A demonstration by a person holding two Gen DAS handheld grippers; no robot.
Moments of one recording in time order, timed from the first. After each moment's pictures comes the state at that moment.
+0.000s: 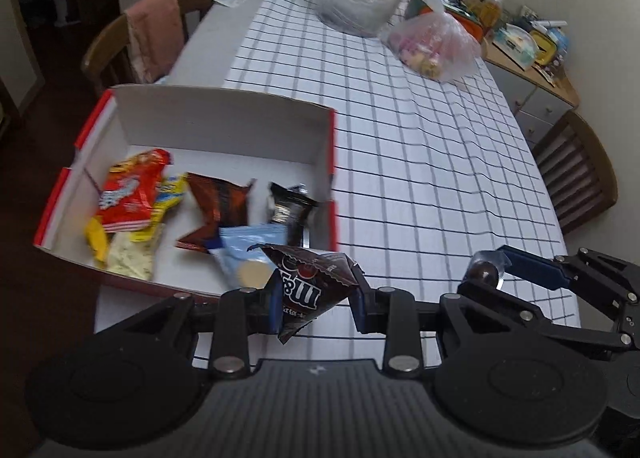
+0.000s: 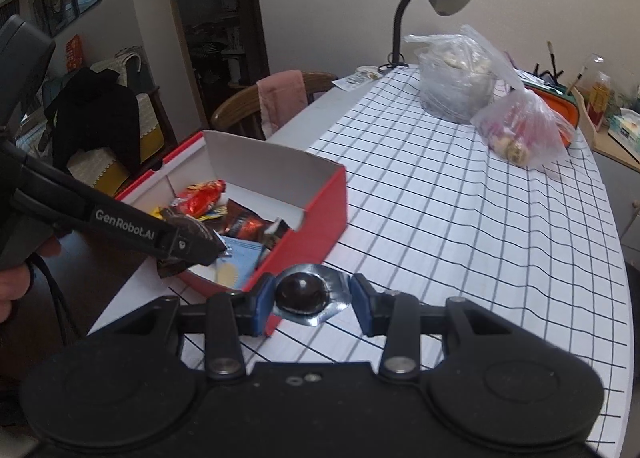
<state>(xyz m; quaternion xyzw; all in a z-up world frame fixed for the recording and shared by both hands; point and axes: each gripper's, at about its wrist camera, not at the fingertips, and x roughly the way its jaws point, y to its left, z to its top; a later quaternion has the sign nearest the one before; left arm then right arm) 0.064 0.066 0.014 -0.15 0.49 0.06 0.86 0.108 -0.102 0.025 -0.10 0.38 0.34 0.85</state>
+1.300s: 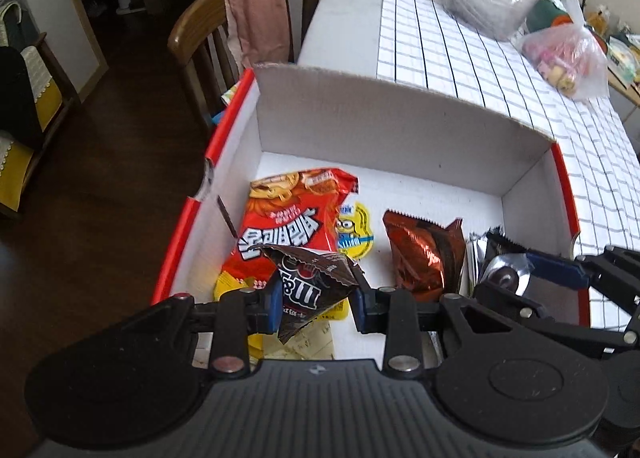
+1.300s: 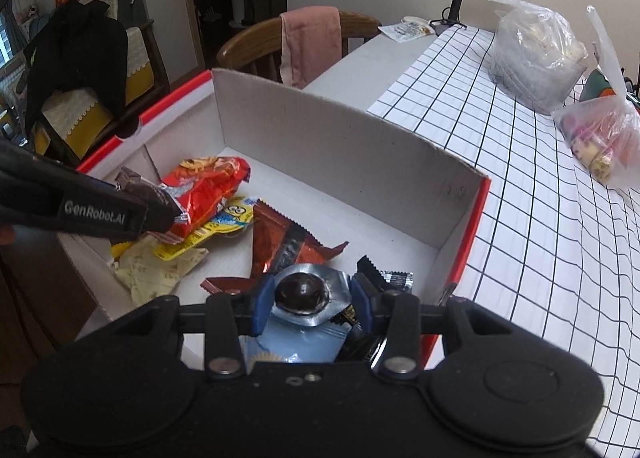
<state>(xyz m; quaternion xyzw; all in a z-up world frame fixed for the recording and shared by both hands) 0.104 0.205 -0.065 -0.12 0.51 0.15 0.84 0.170 0.066 -0.066 -0.17 0.44 0.32 0.82</state>
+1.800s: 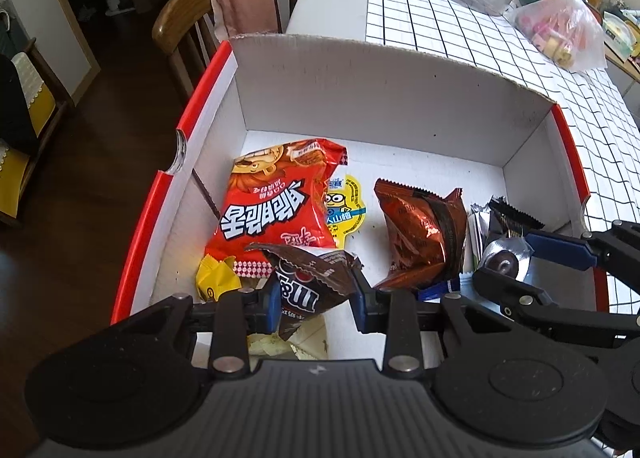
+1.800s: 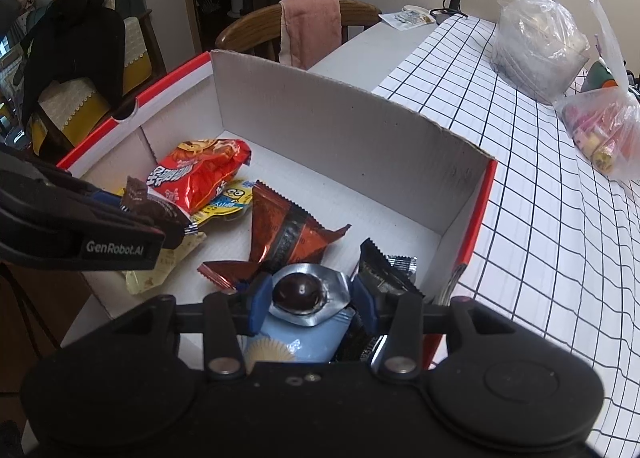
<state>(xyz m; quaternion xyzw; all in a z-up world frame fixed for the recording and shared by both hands) 0.104 0.194 -0.083 -0.10 0.53 0.14 0.83 0.165 0.066 -0.072 -0.18 0.45 0.31 0.82</state>
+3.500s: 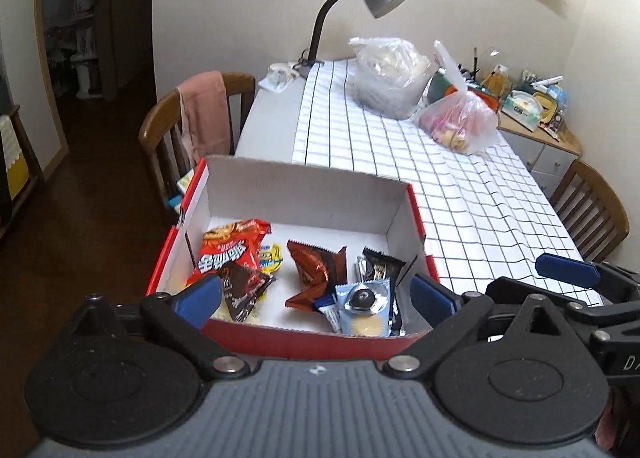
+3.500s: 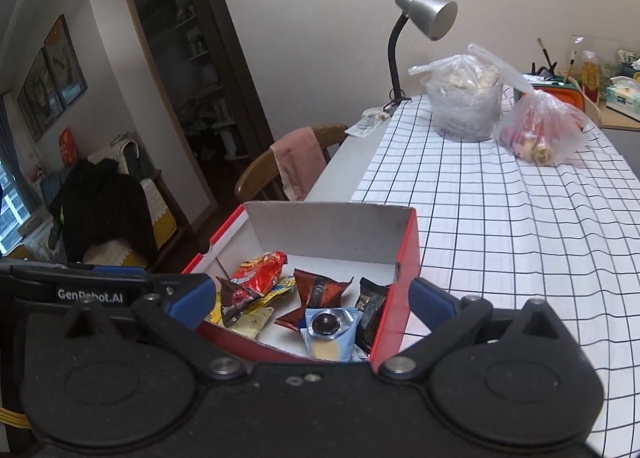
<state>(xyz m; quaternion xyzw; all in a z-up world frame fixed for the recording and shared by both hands) -0.002 0.141 0.023 -0.11 0.36 0.08 0.92 0.073 -0.044 0.028 0.04 0.33 0.31 0.89</state>
